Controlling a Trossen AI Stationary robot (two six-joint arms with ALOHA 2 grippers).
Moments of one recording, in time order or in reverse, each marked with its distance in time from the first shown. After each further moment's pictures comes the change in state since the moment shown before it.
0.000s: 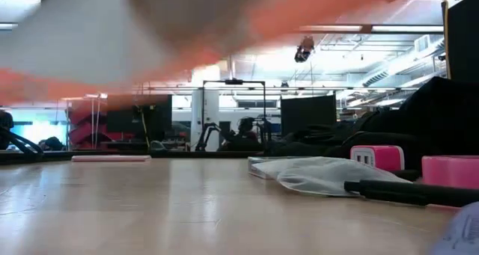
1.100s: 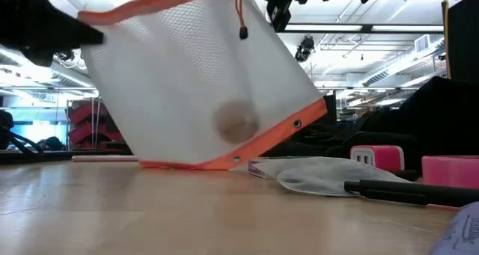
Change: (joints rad) left arm -0.085 -0.029 -0.097 -0.331 -0.090 -0.383; right arm -0.237 -0.244 0.000 -0.435 0.196 -0.080
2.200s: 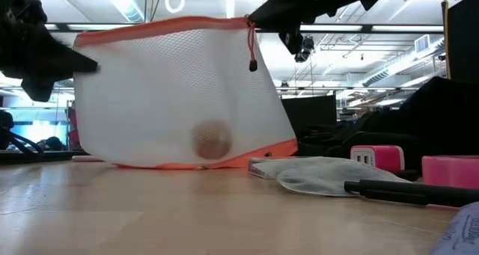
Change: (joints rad) left arm -0.004 -0.295 -0.194 -0.170 0.044 -0.315; right arm -0.086 -0.026 0.001 -0.210 0.031 0.117
